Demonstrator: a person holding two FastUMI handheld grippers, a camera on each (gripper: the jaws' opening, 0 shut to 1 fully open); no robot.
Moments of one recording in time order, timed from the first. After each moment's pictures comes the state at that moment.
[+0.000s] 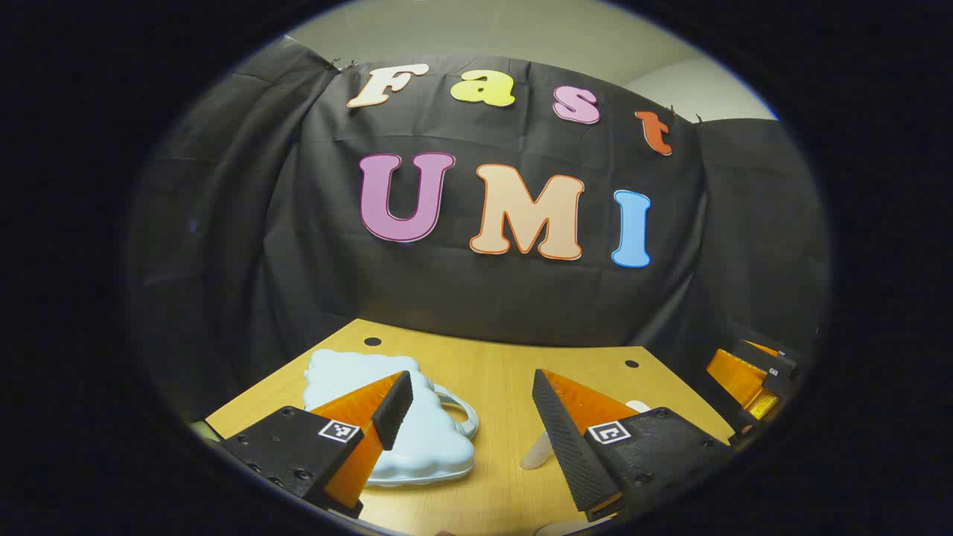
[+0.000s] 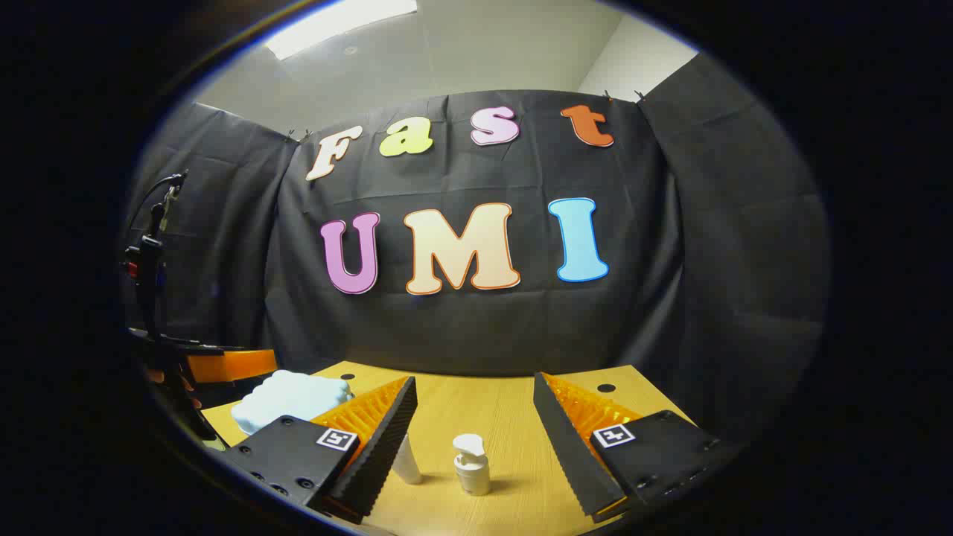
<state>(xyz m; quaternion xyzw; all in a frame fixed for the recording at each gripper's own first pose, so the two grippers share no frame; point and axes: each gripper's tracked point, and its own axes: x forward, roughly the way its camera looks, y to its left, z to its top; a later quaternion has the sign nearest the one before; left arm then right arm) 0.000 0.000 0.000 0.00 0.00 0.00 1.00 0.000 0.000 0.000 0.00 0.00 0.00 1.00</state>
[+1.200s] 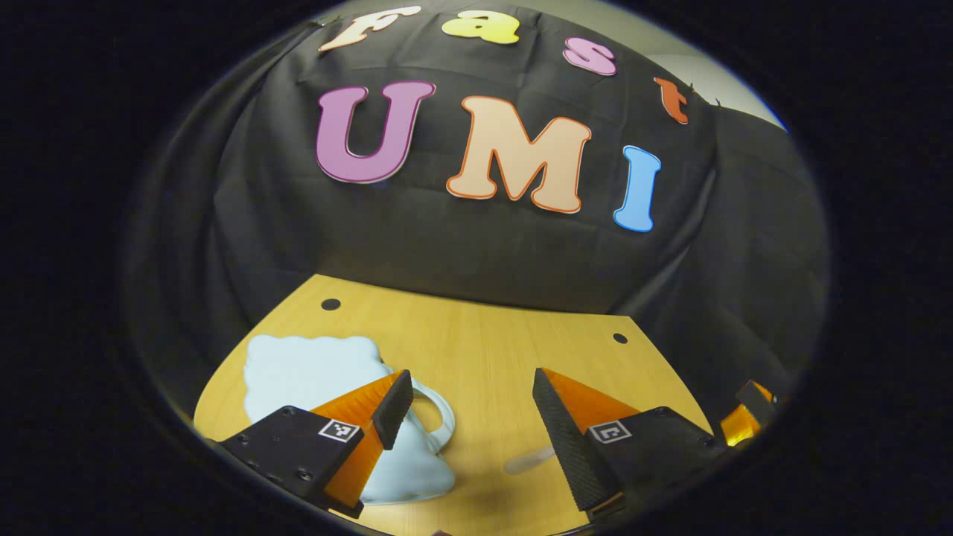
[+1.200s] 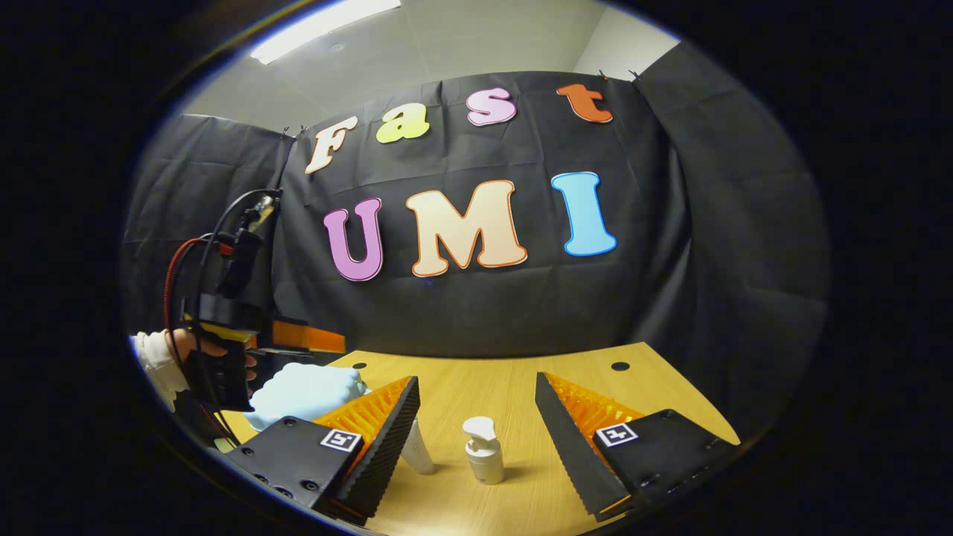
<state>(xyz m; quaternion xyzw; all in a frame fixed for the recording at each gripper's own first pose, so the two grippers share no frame) 0.113 -0.017 -0.026 -0.04 0.15 -0.07 0.98 0.000 0.006 -0.029 0.03 0.04 0.02 1.00</state>
